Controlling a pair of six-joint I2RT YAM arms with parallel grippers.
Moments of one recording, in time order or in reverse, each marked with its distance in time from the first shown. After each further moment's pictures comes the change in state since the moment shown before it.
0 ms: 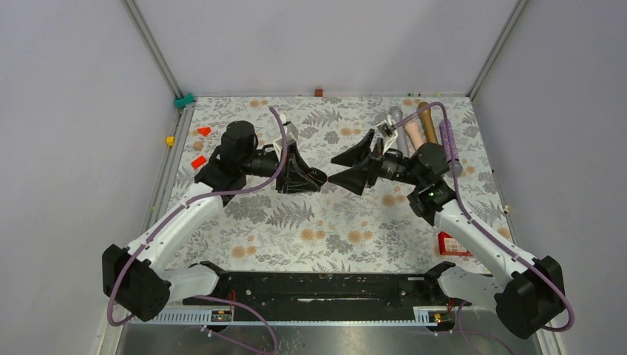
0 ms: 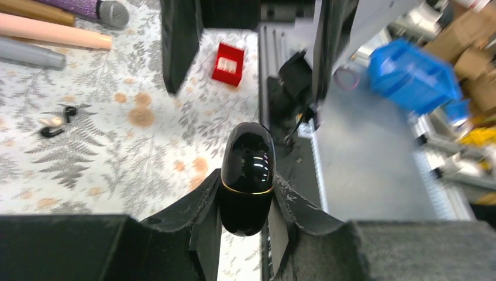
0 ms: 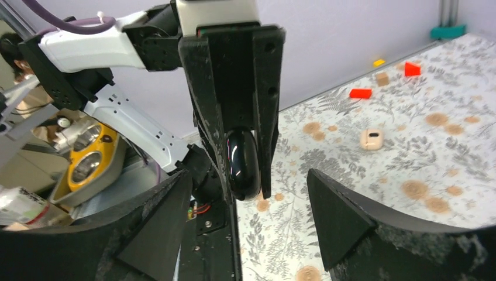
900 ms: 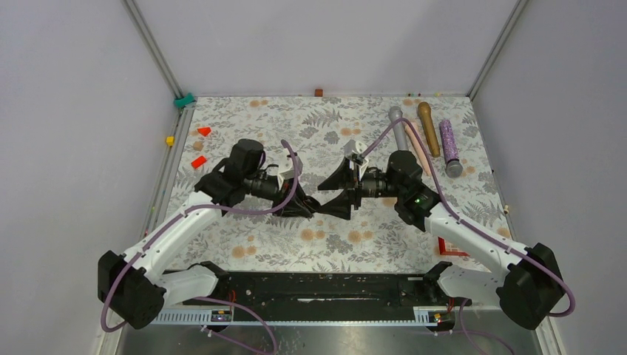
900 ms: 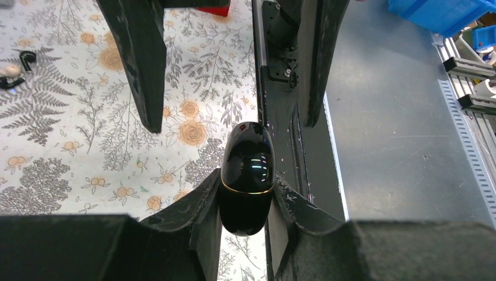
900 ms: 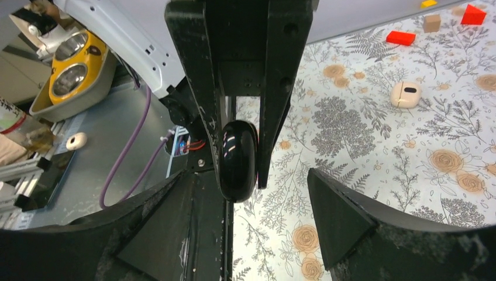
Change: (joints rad) left arm -0.044 -0.068 -0.034 -0.517 -0.027 0.553; right arm 0.137 0.019 -0.011 -0.246 -0.041 -0.350
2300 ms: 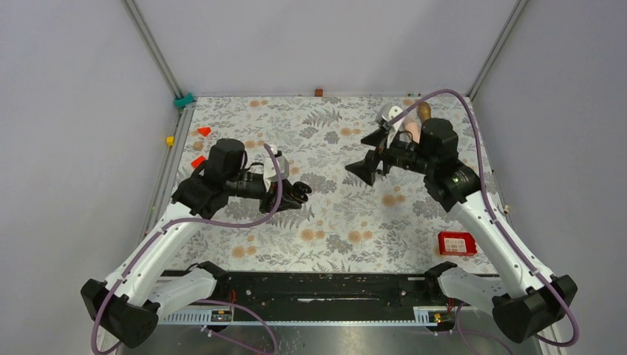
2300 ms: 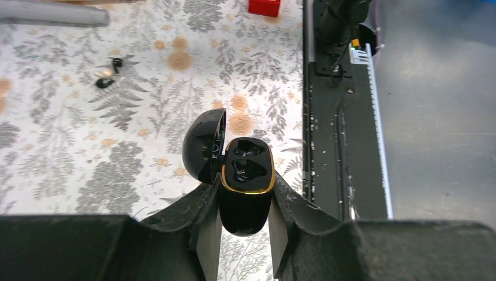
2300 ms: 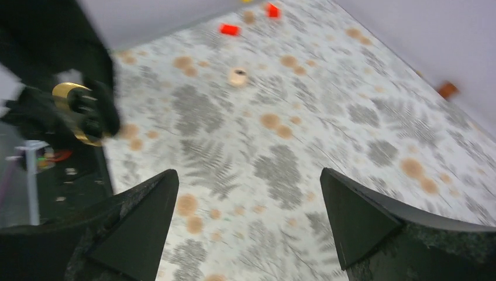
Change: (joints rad) left arm 0.042 -0.129 0.042 -0.102 -0.123 0.099; right arm -0.217 -0.080 0.317 -0.557 0.198 -0.334
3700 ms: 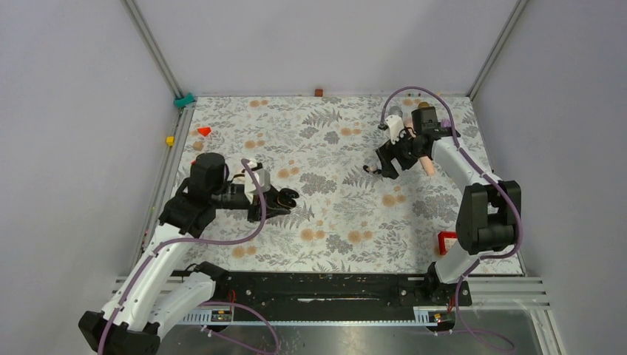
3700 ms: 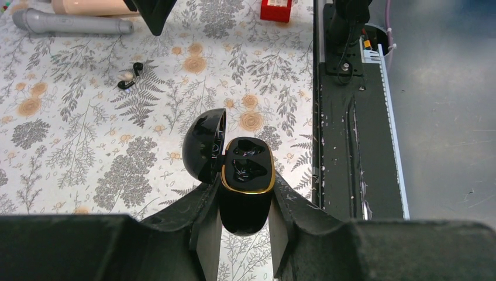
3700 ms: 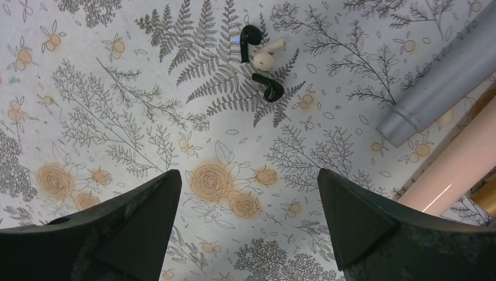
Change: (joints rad) left arm 0.127 -0.166 -0.114 0.011 0.066 0.068; right arm -0.327 0.596 0.174 -0.449 0.274 -0.447
